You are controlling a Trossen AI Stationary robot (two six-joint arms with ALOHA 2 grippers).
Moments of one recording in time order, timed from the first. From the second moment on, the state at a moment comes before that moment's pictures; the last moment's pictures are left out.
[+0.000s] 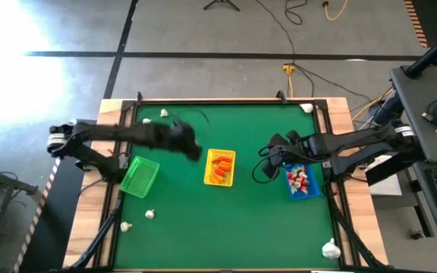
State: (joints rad) left arm 0.12 1.40 1.06 -0.75 -0.28 -0.81; right arm 0.11 1.26 1.03 -0.87 0.42 0.67
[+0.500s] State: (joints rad) left arm -0.52 1.76 1.40 -0.74 -0.43 -0.39; right arm 0.62 1.40 1.02 -0.71 0.50 0.74
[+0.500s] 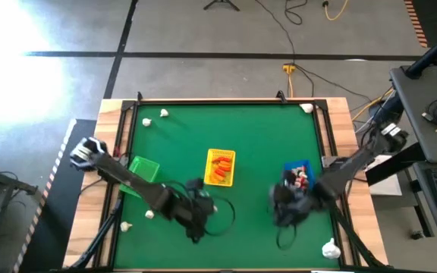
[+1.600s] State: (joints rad) left arm -0.59 1.98 1.06 0.26 -0.36 -0.43; right arm 0.66 2.03 1.30 -0.34 0.49 0.58
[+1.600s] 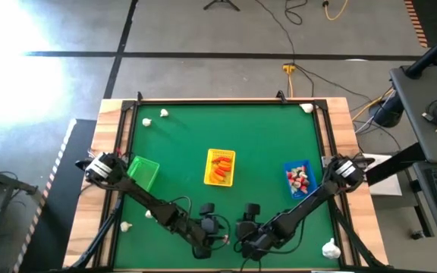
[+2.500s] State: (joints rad) left arm -0.72 1.90 1.29 -0.57 -0.29 -0.85; right arm 0.54 2.17 1.35 0.05 0.07 0.09
